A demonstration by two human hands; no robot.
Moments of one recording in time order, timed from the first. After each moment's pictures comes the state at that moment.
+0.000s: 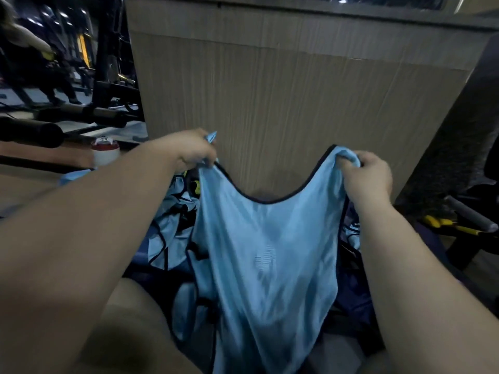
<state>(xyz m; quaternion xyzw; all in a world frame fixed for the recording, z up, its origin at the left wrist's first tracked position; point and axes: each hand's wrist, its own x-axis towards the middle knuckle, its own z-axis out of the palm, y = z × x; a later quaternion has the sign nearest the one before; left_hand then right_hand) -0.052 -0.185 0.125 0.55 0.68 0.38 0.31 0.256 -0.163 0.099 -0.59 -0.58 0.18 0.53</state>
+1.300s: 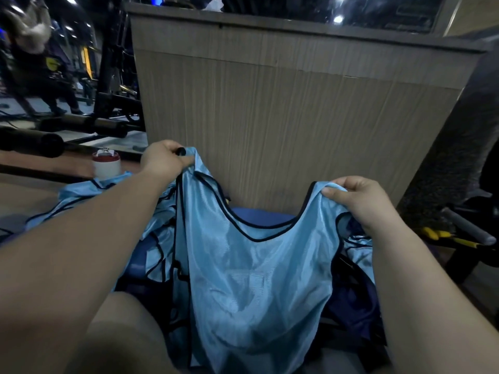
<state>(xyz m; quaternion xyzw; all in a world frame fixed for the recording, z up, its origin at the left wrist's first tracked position) -0.099 -0.170 0.091 0.44 0.70 0.55 0.11 0.277 -0.158 0.090 -0.49 -0.63 0.36 0.48</state>
